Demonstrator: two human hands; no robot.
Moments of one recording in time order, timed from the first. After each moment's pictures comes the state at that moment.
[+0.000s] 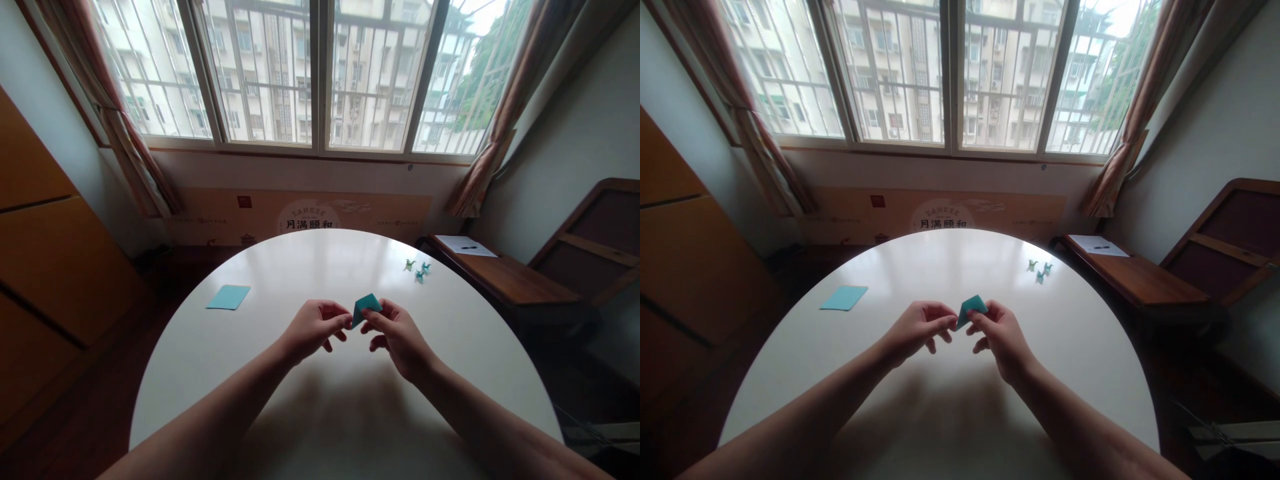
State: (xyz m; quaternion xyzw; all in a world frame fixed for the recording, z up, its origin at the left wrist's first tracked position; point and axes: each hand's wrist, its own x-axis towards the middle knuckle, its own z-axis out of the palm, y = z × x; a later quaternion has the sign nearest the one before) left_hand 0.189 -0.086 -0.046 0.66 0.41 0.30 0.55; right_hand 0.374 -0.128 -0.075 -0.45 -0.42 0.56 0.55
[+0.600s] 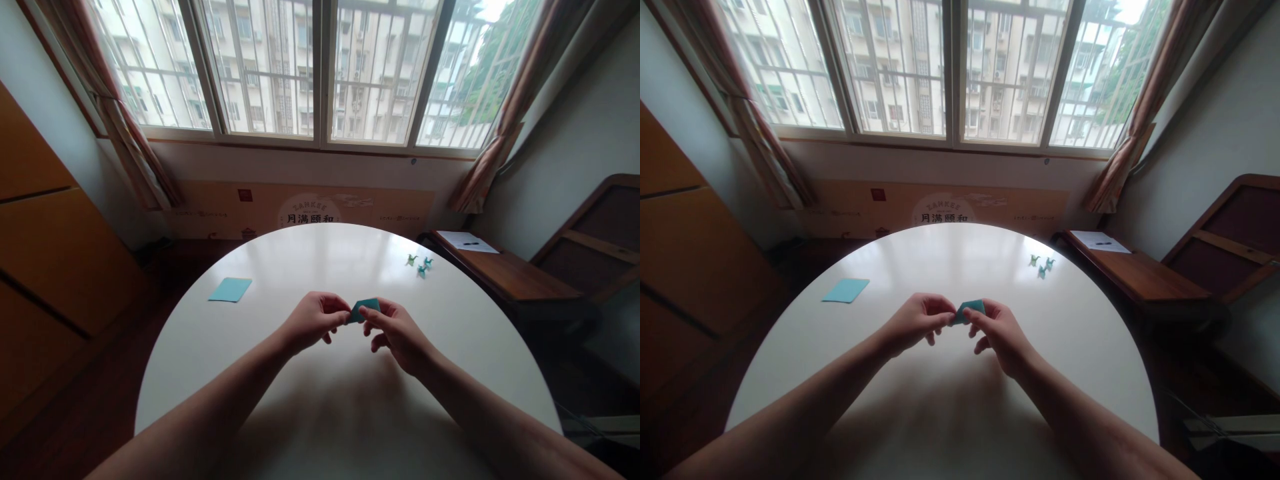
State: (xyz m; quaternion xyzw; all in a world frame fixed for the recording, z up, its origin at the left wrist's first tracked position) left_hand 0.184 -0.080 -0.048 0.68 0.39 0.30 0.54; right_hand 0.373 -0.130 -0.071 -0.45 -0.46 0.58 0.49
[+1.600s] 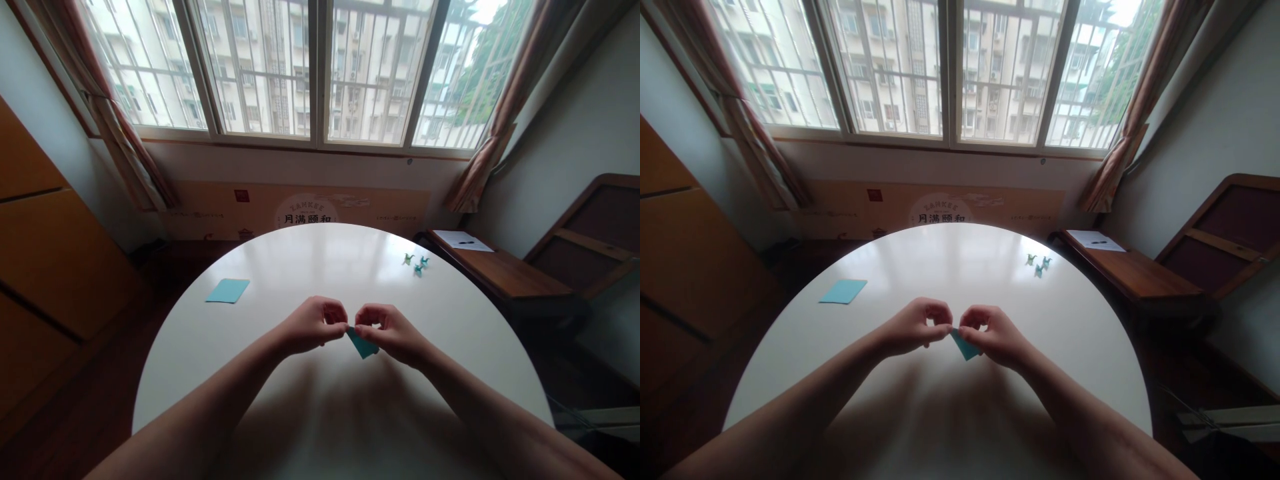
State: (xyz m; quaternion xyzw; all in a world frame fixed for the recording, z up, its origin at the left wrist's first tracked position) left_hand 0.179 -0.082 -0.044 0.78 0.36 0.22 0.48; right_hand 0.382 -0.126 -0.071 -0.44 -0.65 0.48 0.40
